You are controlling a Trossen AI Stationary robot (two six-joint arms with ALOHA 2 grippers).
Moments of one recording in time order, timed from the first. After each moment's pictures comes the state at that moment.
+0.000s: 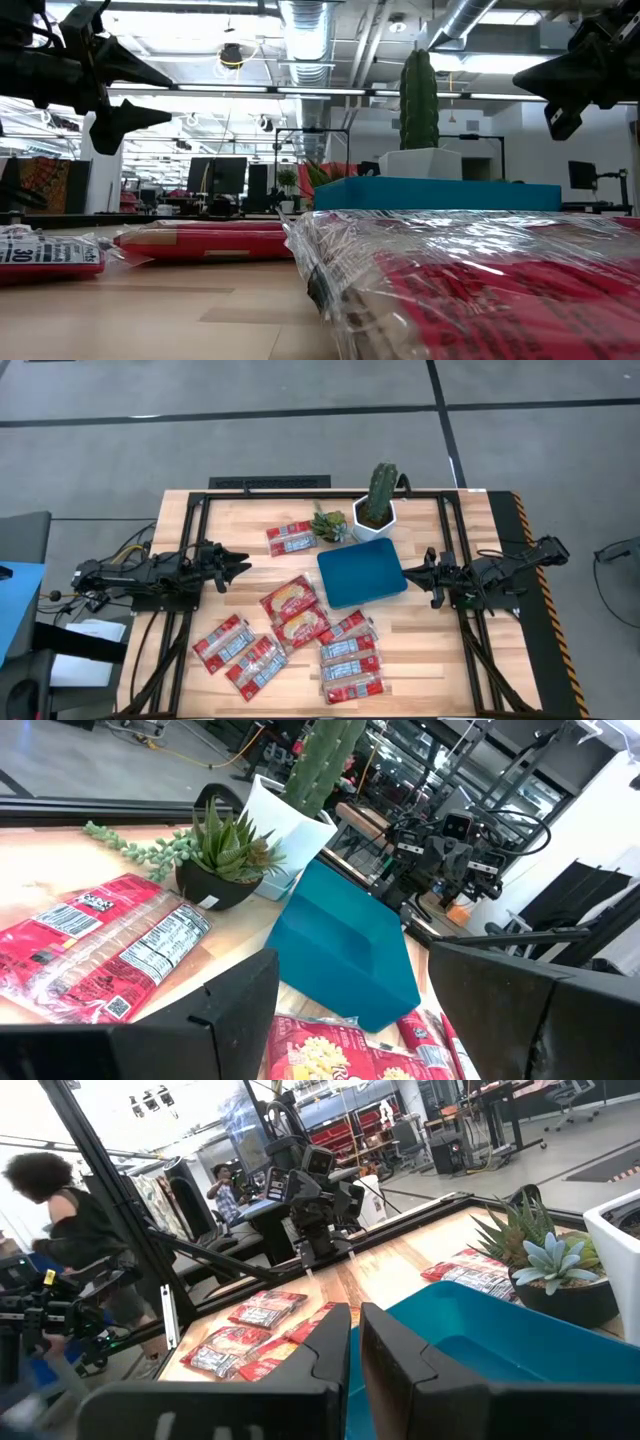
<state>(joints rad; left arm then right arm) -0.05 0.01 0.01 0.07 -0.37 -0.57 0.35 0.04 0.01 0.09 0.47 0.37</state>
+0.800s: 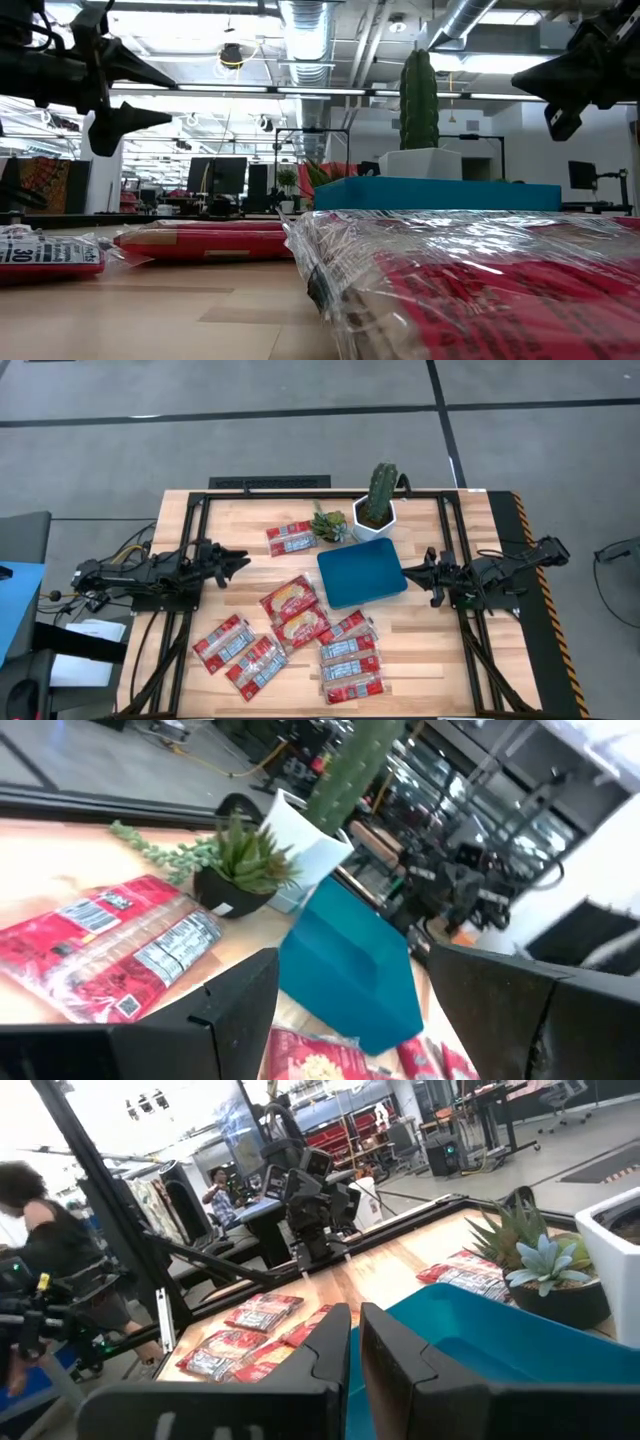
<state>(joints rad) -0.05 0.01 0.01 0.08 -0.45 -0.65 0.34 0.04 0.01 0.10 0.48 0.41</state>
